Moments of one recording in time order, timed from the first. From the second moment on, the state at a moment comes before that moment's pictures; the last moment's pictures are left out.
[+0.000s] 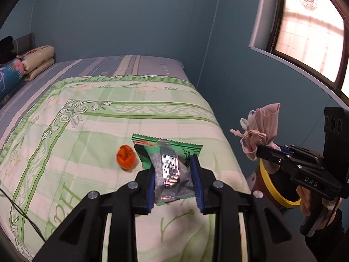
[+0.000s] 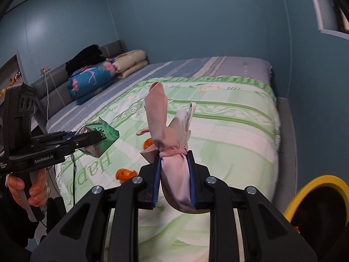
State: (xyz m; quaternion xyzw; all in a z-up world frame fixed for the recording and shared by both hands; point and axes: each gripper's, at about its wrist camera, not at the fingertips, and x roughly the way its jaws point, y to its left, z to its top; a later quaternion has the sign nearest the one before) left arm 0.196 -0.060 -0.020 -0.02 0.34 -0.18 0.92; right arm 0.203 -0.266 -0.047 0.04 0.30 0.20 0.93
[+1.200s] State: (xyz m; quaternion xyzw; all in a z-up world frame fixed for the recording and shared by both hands) left arm 0.174 -0.276 -0.008 0.06 0.31 -0.36 0.88; right arm 0.129 -0.460 -0.052 0.12 0.27 0.01 0.96
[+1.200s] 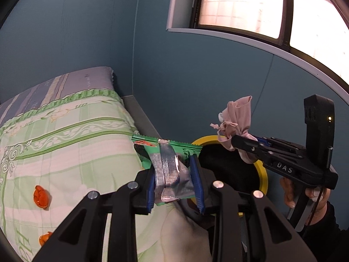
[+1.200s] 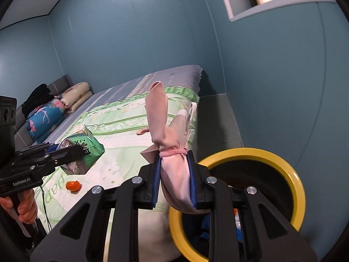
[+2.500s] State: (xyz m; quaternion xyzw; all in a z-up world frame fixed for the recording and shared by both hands) left arm 0.213 -0.415 -0.123 0.08 0.43 -0.42 0.80; right arm 0.143 -0.537 -0.125 0.19 0.33 -0.11 0.92
